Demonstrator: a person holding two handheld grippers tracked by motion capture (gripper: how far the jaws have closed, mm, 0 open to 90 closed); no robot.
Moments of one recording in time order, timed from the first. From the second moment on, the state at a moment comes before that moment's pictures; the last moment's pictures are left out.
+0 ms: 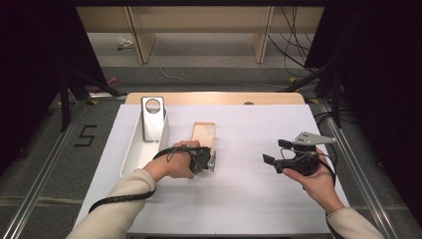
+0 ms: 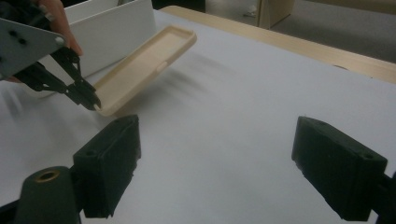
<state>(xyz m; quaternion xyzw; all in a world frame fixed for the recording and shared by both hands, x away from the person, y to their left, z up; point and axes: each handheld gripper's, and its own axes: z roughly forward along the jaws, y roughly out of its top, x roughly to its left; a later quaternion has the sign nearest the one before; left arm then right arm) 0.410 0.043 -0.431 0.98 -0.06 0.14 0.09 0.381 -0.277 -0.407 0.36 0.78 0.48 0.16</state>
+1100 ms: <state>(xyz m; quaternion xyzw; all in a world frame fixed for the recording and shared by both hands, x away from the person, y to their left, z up) 0.348 0.039 -0.425 0.96 -0.07 0.19 0.17 0.389 -0.252 -0.410 0.36 0.78 0.49 0.14</state>
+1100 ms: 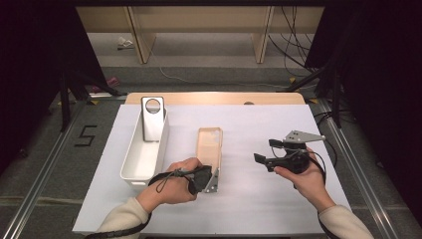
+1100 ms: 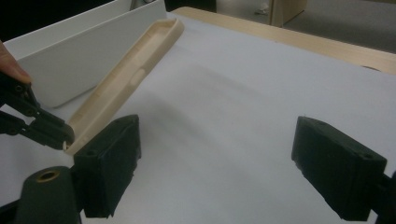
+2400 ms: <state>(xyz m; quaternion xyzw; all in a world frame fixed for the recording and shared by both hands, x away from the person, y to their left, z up) 0.336 0.018 -0.424 0.96 -0.11 0.19 0.18 0.437 -0.175 -0.426 0.39 0.77 0.50 0.01</state>
